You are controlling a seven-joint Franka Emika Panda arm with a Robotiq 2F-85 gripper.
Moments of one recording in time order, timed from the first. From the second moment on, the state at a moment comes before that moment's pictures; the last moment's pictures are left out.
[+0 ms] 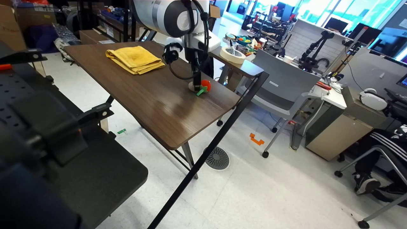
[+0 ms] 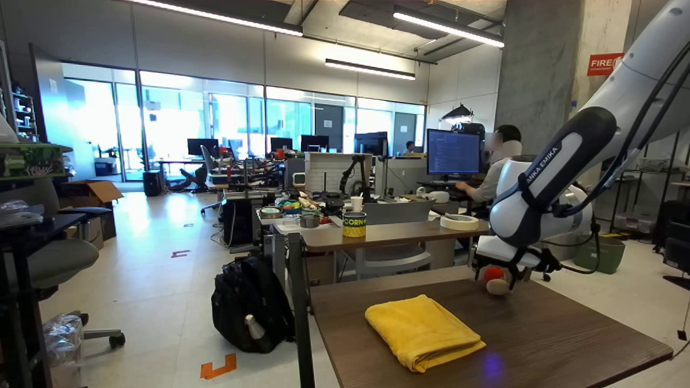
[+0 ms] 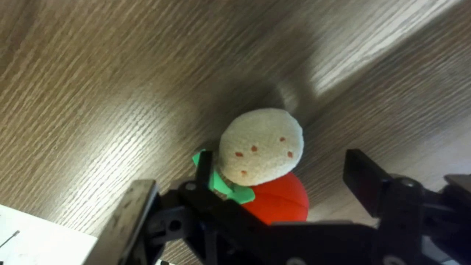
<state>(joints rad) 0.14 1.09 -0.27 -1.48 0.15 2.83 0.74</state>
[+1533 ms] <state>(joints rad) 0.08 0.67 0.10 -1.95 0.15 2.84 0.16</state>
